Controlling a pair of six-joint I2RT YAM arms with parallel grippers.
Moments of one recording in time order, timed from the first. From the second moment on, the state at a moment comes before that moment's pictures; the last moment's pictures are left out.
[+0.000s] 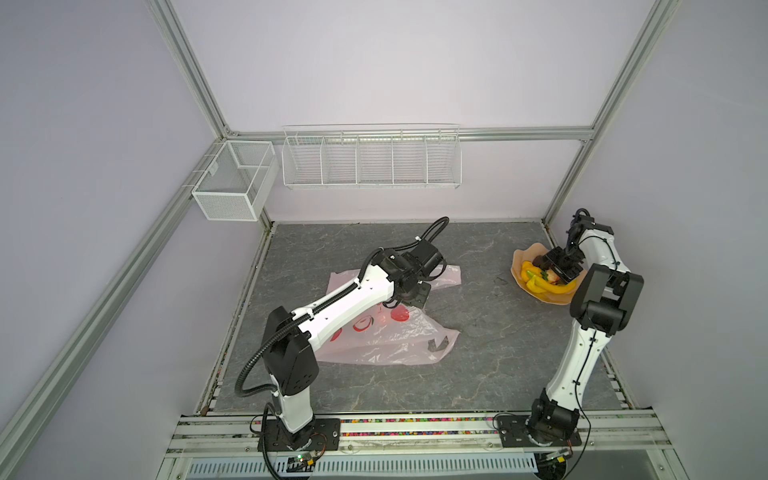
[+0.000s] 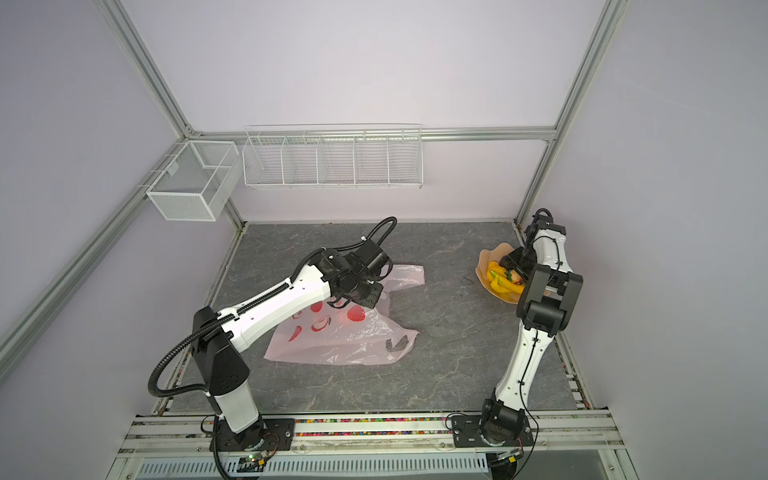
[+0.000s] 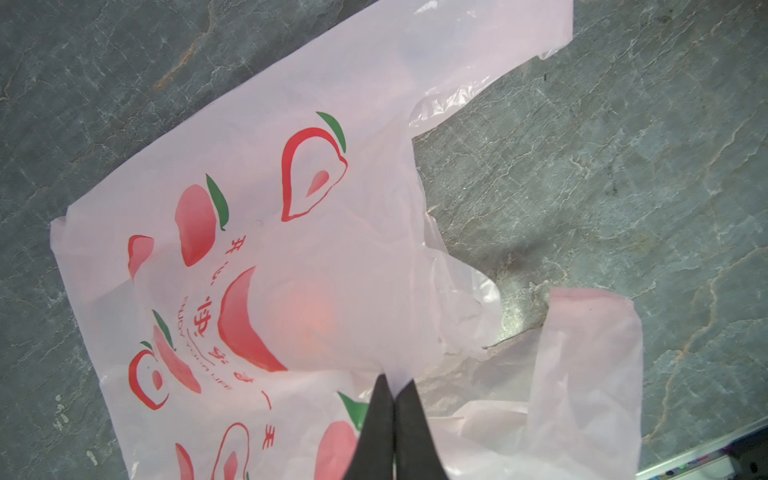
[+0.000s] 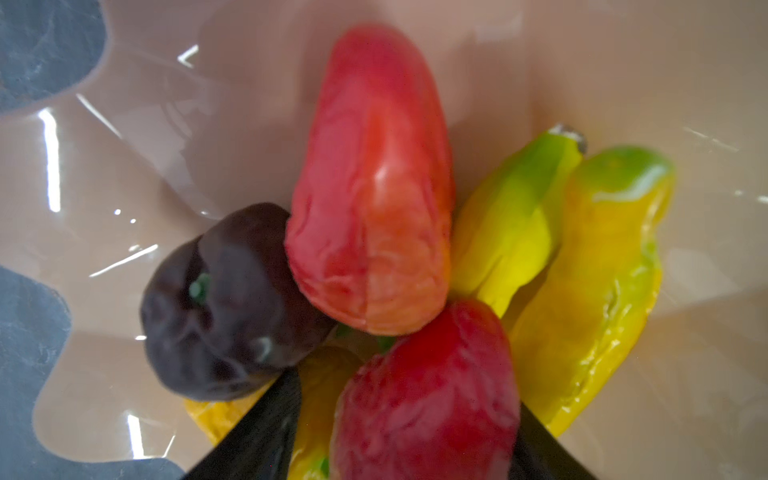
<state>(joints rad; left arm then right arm) -0.92 1.80 1.72 -1.10 -0.18 -0.36 -0.36 2.26 1.99 -1.15 -0.09 0.62</state>
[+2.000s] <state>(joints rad) -0.92 1.80 1.73 -1.10 -0.19 -0.34 -0.26 1.32 0.77 -0.40 -0.88 0.68</state>
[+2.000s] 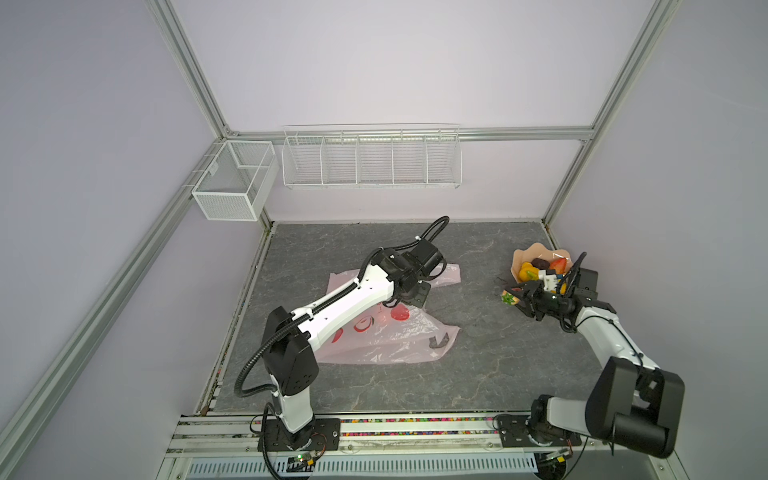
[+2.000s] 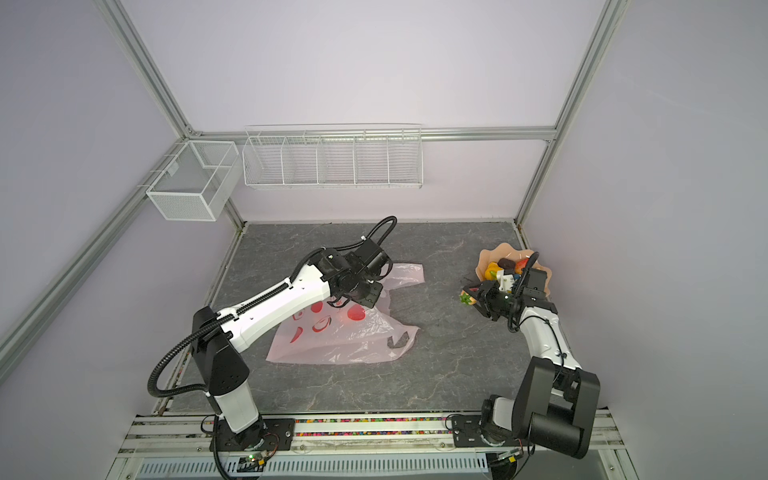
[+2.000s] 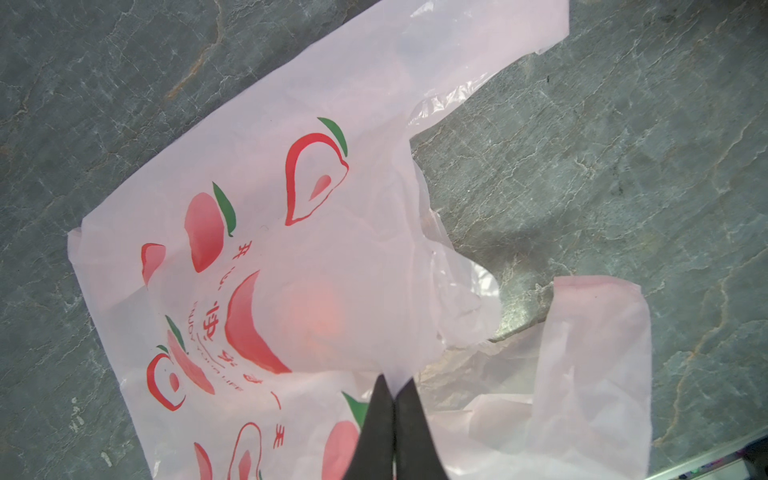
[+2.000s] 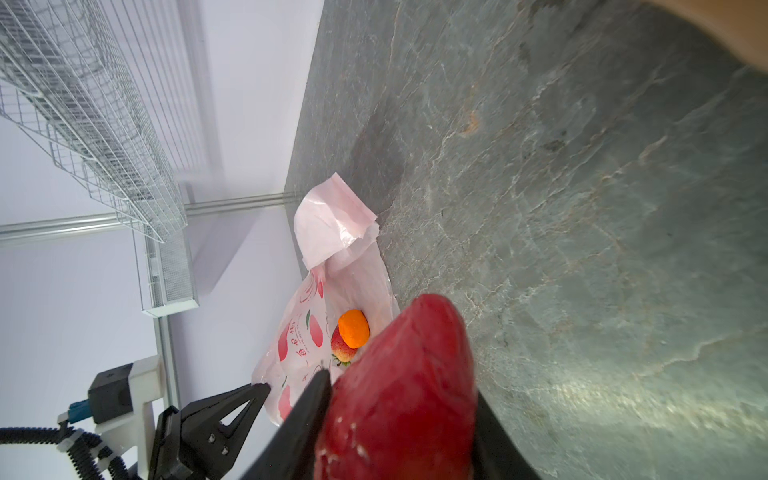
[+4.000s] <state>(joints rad) -0.92 1.81 1.76 -1.09 -0.18 -0.34 0.71 1.98 1.04 0.27 -0.69 1.28</state>
